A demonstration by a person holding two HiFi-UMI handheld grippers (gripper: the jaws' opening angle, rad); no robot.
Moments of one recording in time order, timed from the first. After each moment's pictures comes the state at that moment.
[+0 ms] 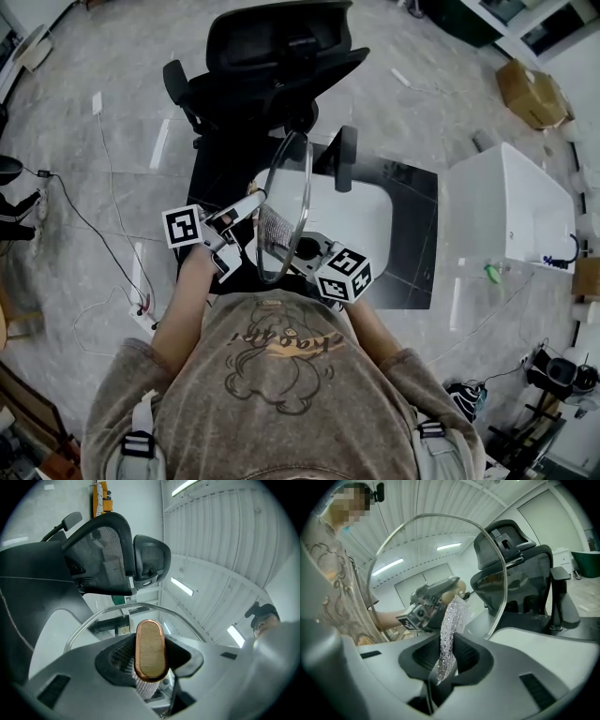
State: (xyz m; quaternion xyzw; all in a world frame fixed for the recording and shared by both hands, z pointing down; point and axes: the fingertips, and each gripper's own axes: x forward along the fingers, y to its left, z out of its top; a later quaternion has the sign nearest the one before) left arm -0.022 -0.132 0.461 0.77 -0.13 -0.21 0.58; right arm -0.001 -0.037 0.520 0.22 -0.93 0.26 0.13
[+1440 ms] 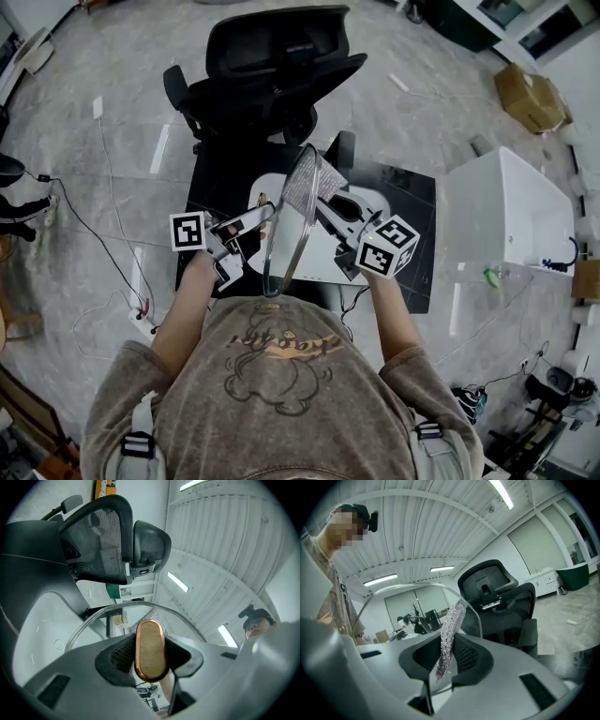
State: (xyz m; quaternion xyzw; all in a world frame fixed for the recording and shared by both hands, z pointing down) left arm -0.003 -0.116 0.456 0.77 -0.07 -0.20 0.60; right arm 0.072 -0.128 0.429 0.32 -0.92 0.21 0.02
